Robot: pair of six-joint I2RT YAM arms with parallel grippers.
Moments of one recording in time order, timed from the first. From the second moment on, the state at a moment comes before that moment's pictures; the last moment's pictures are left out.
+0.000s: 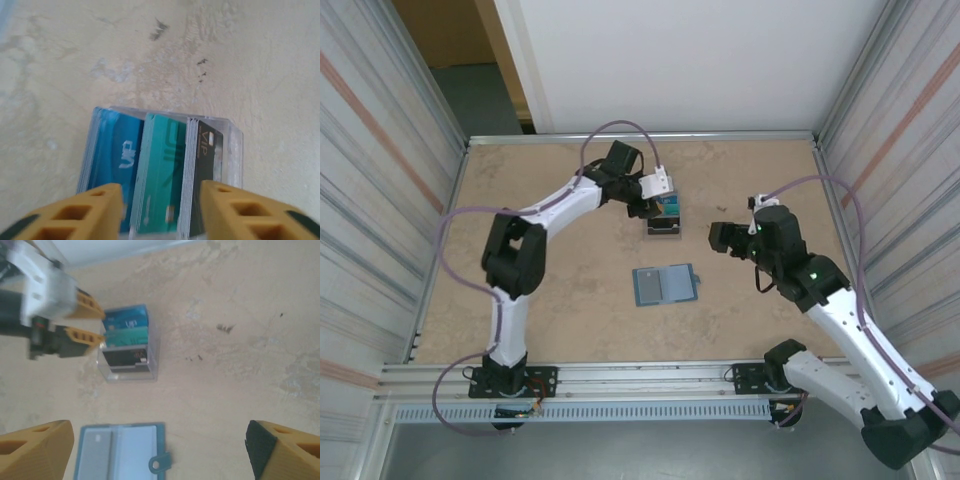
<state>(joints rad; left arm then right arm) -0.55 2.02 1.65 -0.46 0.40 0.78 0.52 0.86 0.91 -0.68 0.18 0.47</state>
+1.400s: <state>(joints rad) -0.44 1.03 0.57 -0.08 -0.28 -0.23 0.97 1.84 1.21 -0.68 0.05 0.59</state>
